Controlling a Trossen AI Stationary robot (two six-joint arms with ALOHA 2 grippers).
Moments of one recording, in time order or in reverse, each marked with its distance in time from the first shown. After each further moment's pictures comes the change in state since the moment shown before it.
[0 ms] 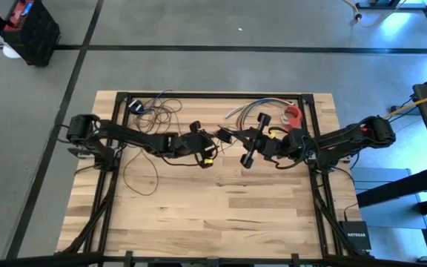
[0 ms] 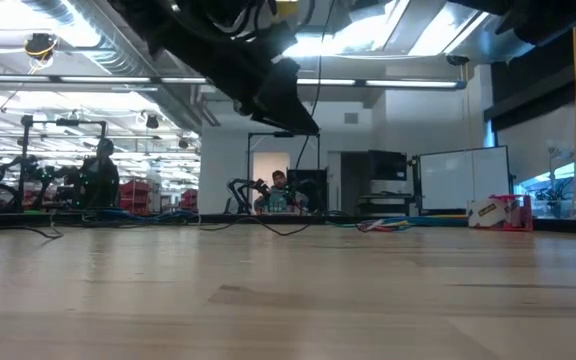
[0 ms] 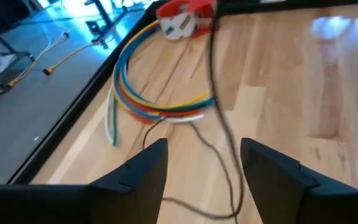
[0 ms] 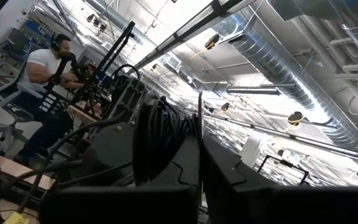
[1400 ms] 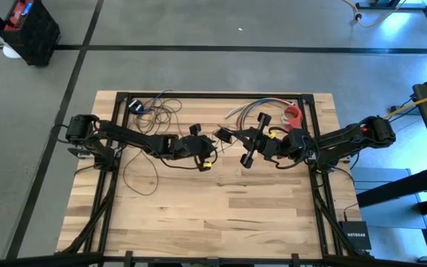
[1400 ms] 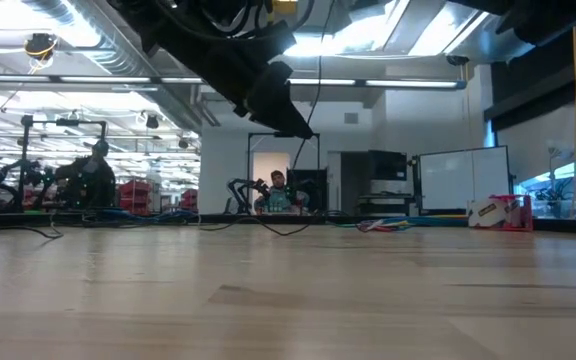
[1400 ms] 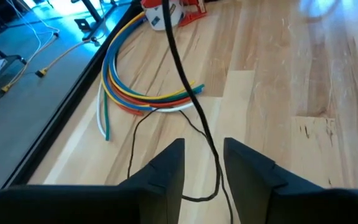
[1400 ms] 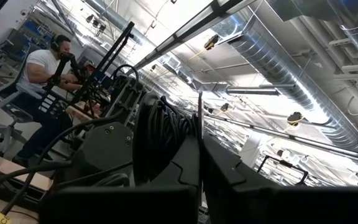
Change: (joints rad) left arm -0.010 -0.004 0.000 -0.049 0.013 0.040; right arm 0.000 0.000 0.000 0.004 0.001 -0.001
